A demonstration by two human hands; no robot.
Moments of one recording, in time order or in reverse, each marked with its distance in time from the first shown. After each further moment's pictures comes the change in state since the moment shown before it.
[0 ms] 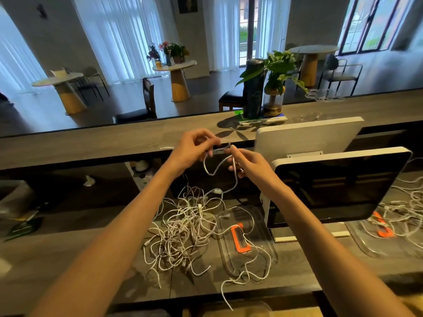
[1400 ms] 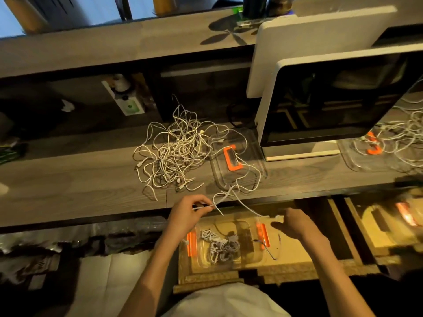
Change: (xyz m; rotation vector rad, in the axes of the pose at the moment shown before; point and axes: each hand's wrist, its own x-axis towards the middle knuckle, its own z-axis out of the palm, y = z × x) left_hand -0.278 -0.129 0.135 0.135 -0.159 -0.523; right_hand -0.252 0.232 -0.021 -0.981 -0.335 0.732
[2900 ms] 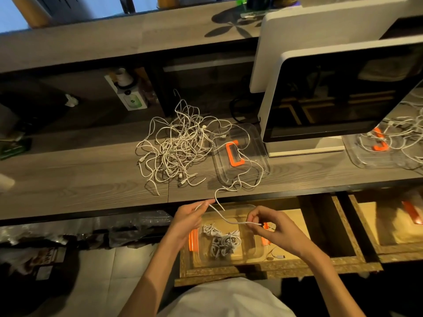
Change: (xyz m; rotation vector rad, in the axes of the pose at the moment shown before) left_hand -0.013 -0.035 0.025 -0.609 -0.086 -0.285; right_hand -0.053 -0.030 0.005 0.716 -0.024 -0.662
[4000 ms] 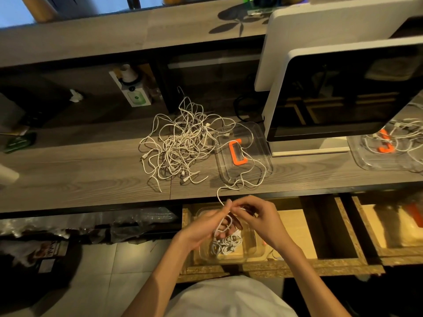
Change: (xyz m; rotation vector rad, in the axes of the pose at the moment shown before) left_hand -0.016 0.022 0.037 0.010 -0.412 -0.167; right_hand 0.033 -0.018 0.033 0.075 0.228 -0.055
